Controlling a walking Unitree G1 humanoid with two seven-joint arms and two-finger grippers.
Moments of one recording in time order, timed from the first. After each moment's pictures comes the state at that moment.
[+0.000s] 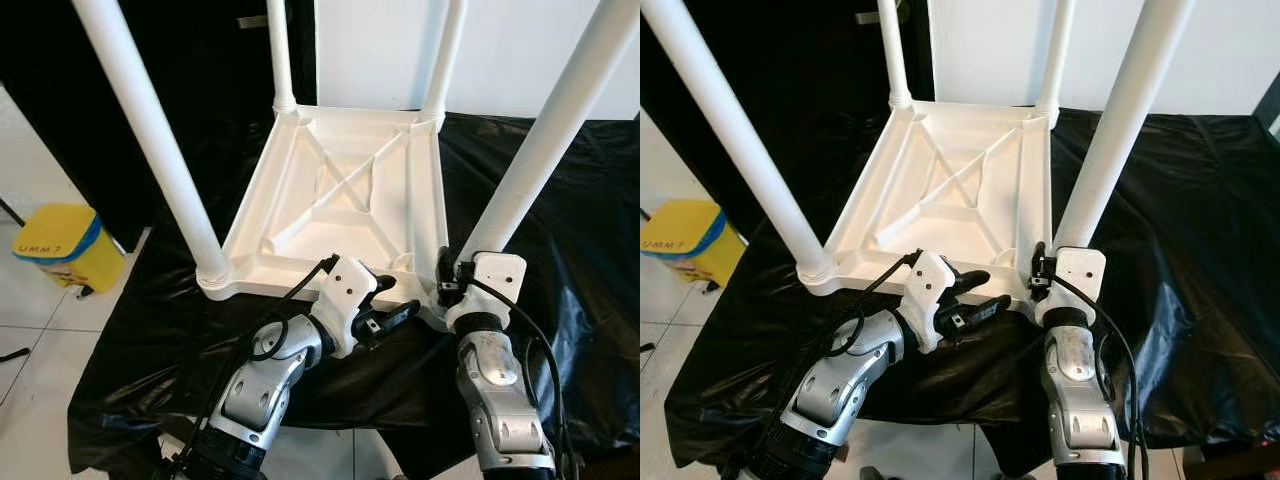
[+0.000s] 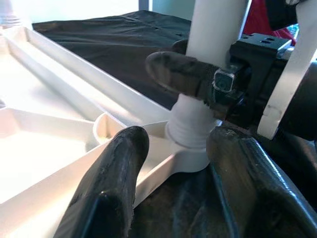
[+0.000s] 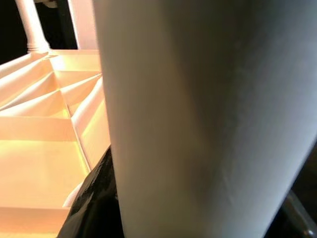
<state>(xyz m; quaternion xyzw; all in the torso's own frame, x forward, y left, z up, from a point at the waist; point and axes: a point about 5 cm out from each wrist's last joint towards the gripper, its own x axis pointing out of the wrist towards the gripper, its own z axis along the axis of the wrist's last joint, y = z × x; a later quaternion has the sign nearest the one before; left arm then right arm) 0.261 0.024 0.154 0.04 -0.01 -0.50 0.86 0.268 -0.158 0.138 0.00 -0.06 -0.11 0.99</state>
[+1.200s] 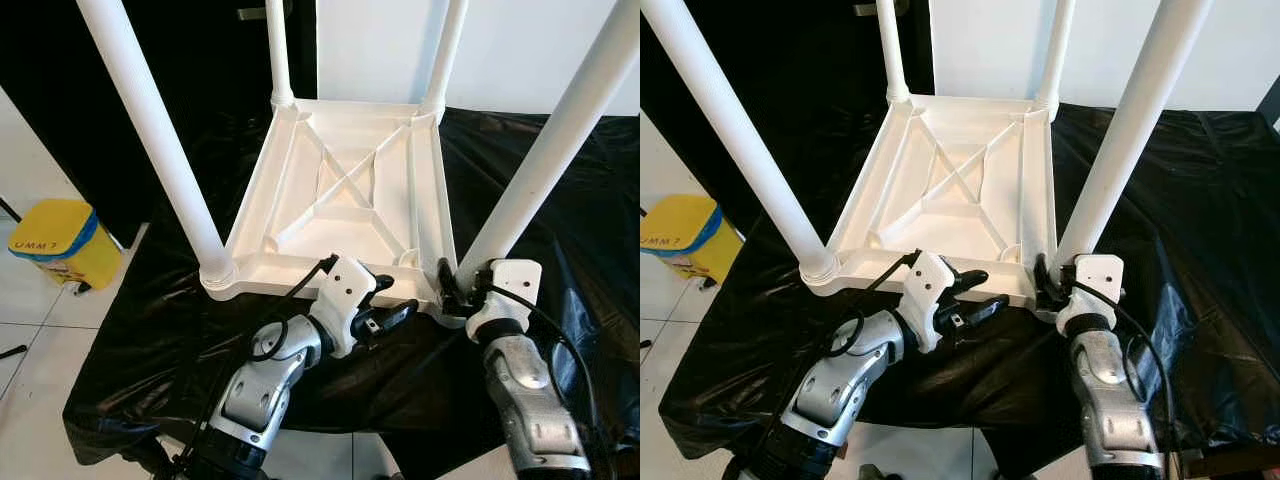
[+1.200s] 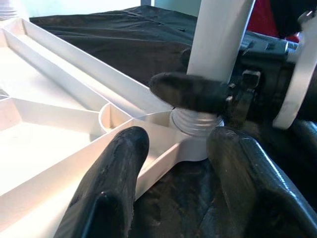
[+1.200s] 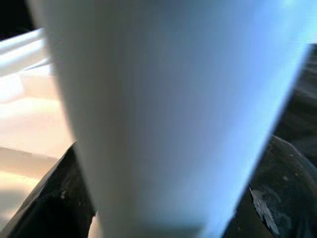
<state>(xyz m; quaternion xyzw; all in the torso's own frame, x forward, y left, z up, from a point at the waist) 0.261 0.025 0.154 0.04 -0.02 -0.50 0.87 0.268 -0.186 0.137 -0.02 -0.06 0.04 1.00</state>
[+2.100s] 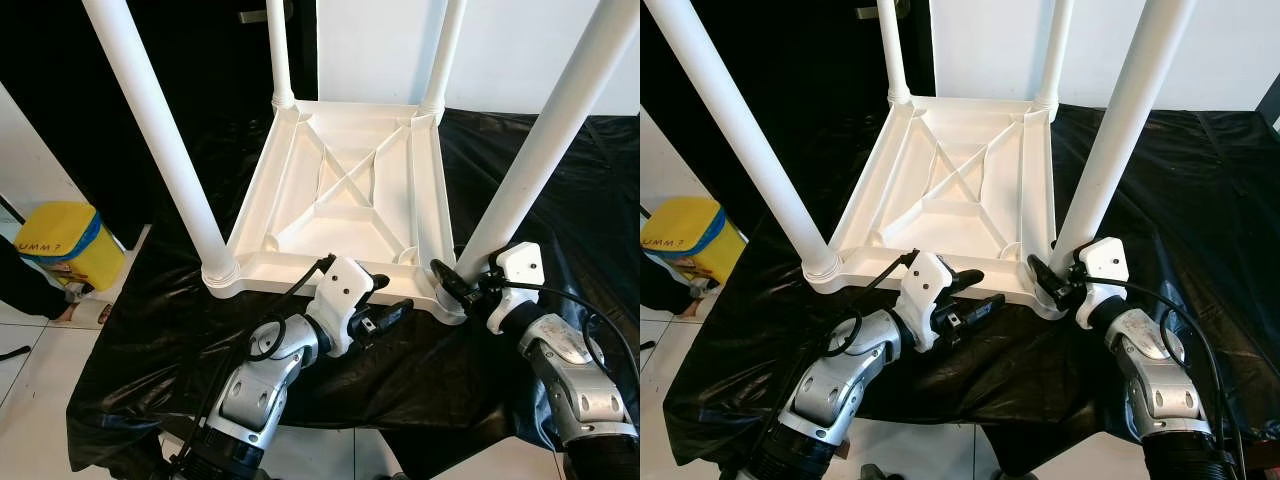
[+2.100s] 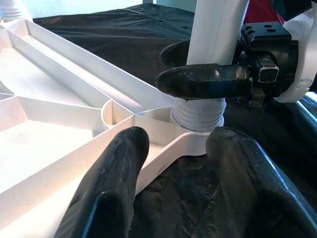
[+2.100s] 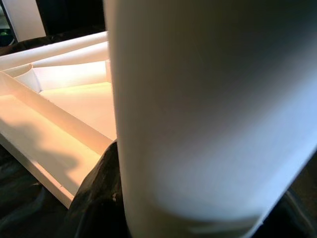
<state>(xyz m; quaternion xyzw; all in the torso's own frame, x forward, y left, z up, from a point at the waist) 0.263 0.028 0.154 0.05 -0.01 -0.49 0.87 0.283 -0.202 0.143 -0.08 -0.05 0.22 0.97</state>
